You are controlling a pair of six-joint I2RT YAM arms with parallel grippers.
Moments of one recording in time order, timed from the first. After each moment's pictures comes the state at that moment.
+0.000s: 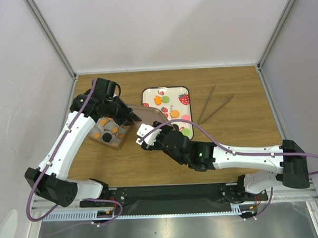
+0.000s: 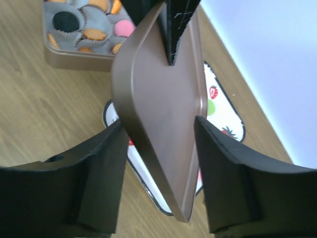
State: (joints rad) left arm -0.38 1.31 1.44 -1.12 0.27 -1.12; right arm 1.32 1.34 1.02 0.10 0.51 -0.41
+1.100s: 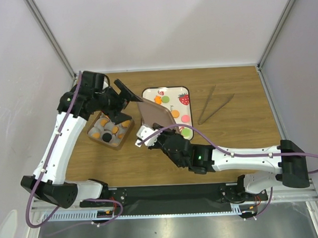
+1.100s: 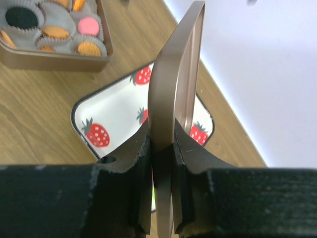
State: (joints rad) left arm -0.33 1.30 1.56 -1.12 0.33 -1.09; right arm 1.35 1.35 0.98 0.23 0.68 -0.57
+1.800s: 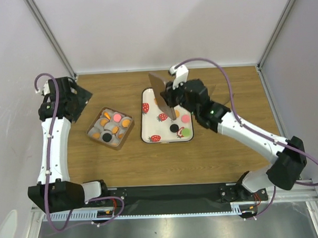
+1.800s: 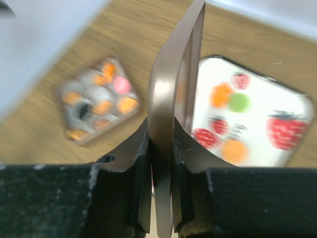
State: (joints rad) left arm 0.11 1.24 1.40 -0.92 -0.15 -0.84; right arm 0.82 1.41 1.26 -0.03 0.13 0.15
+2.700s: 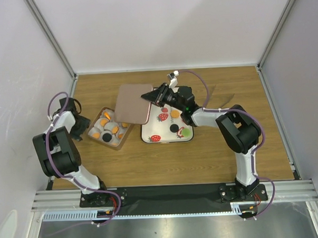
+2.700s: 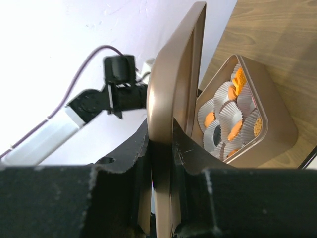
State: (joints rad) left arm 0.34 1.65 1.07 -0.60 -0.23 -0.79; right arm 0.63 1.98 1.20 0.88 -0.41 1.20
